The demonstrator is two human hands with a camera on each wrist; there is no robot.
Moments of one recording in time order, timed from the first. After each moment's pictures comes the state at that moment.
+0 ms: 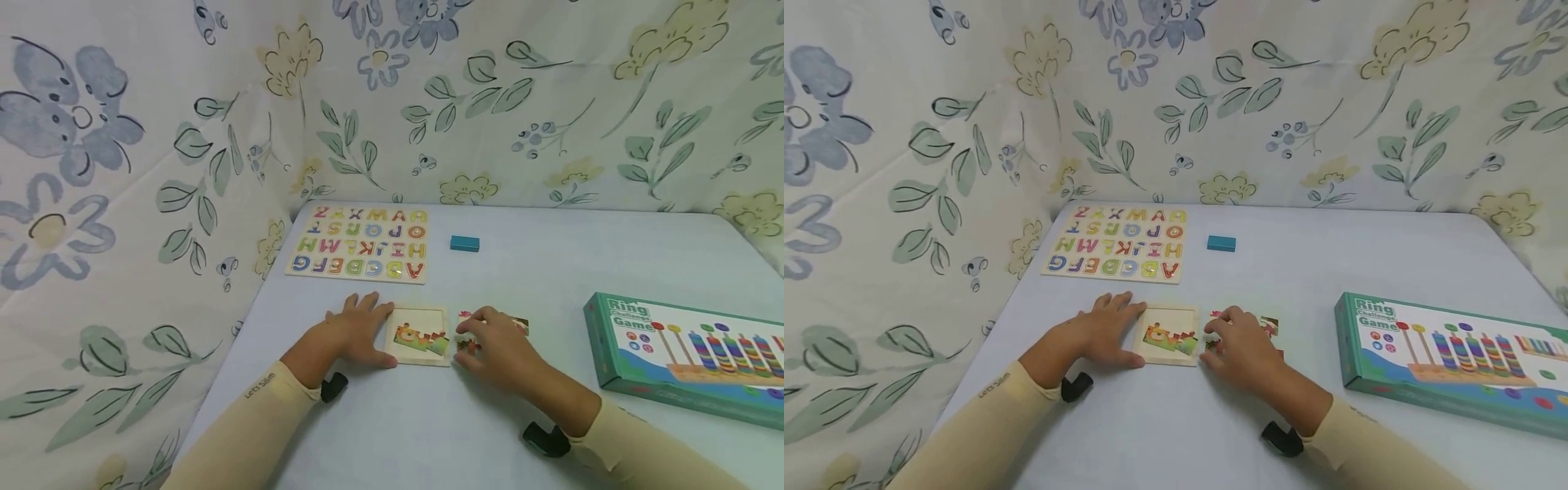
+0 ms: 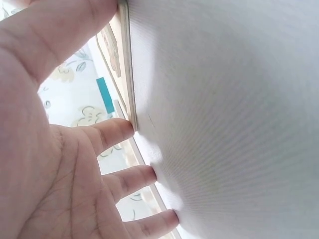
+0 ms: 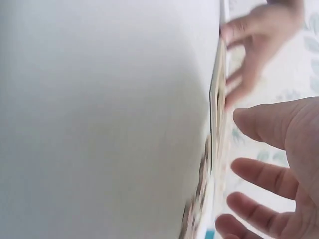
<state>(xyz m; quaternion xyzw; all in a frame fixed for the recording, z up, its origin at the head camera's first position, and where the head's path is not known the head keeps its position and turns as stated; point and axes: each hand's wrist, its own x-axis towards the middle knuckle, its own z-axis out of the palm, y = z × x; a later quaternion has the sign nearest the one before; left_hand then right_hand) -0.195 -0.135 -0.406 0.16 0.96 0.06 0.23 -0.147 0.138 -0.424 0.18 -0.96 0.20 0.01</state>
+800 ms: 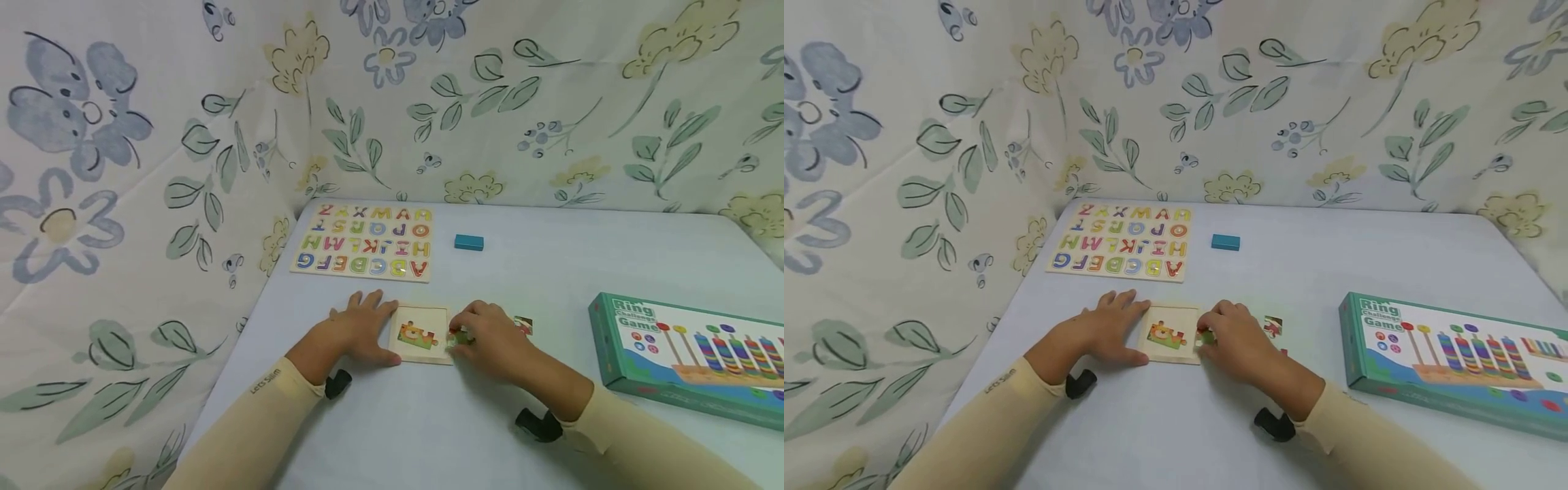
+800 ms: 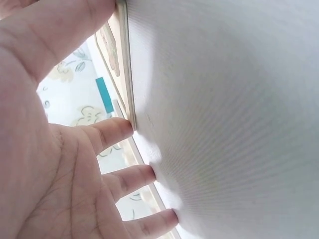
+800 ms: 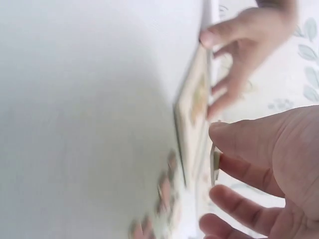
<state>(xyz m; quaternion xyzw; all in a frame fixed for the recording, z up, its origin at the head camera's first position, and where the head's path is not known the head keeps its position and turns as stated) -0.195 -0.135 -0.406 0.16 0.96 0.06 0.22 -0.155 0.121 -0.407 0.18 -0.97 0.19 -0.04</state>
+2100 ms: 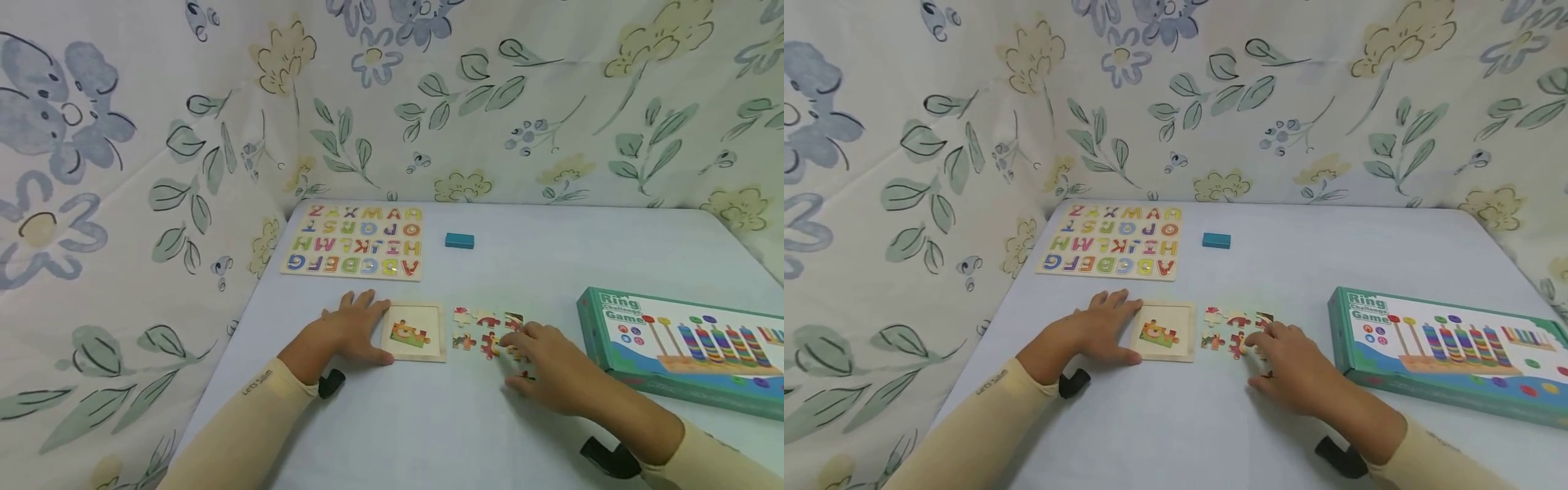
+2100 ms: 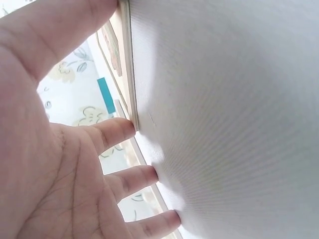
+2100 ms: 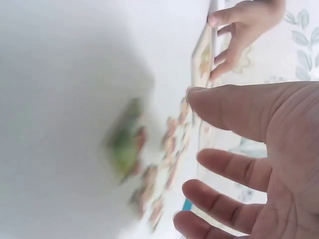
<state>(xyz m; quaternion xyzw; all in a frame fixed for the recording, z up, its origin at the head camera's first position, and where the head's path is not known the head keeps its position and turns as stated) -0.198 -0.137 -0.408 0.17 0.96 0.07 0.23 -0.111 0.200 -0.399 0.20 -0.97 0.13 -0.04</state>
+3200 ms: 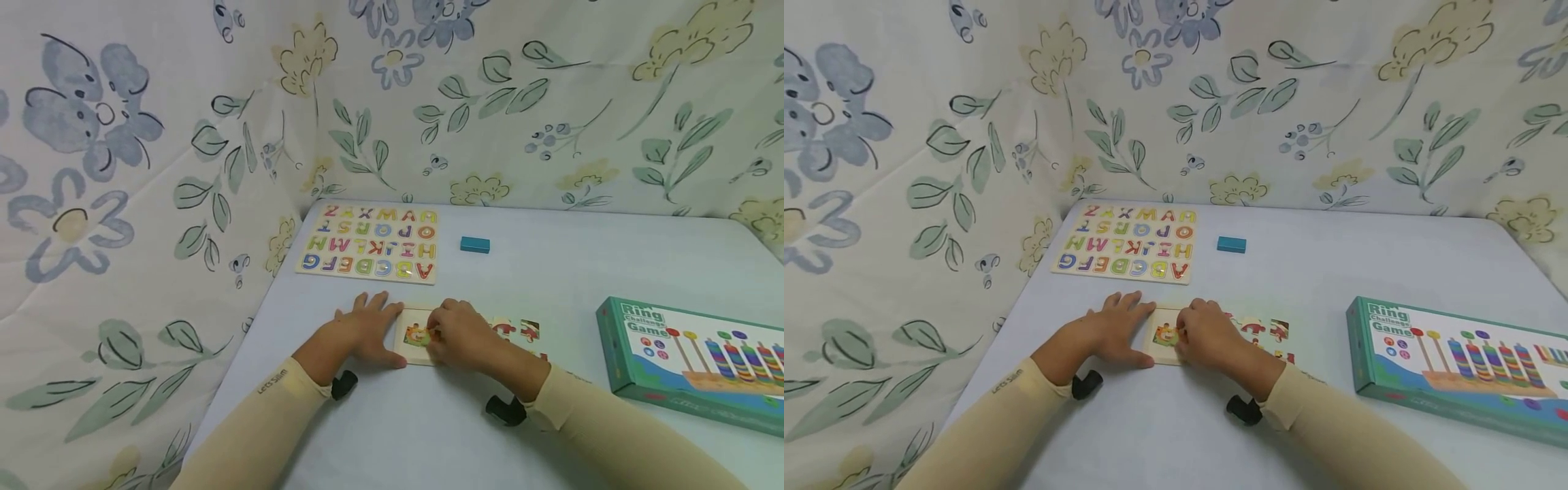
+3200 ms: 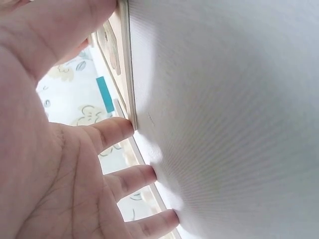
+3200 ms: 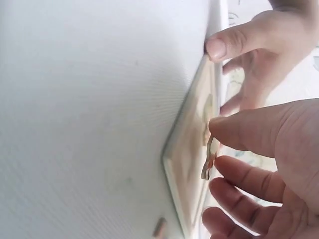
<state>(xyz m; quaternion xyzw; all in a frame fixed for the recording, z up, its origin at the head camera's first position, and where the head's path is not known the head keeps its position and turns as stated) -0.196 -0.134 -0.405 0.15 0.96 0.05 0.23 -0.182 0.073 -0.411 0.20 -0.96 0.17 -0.10</state>
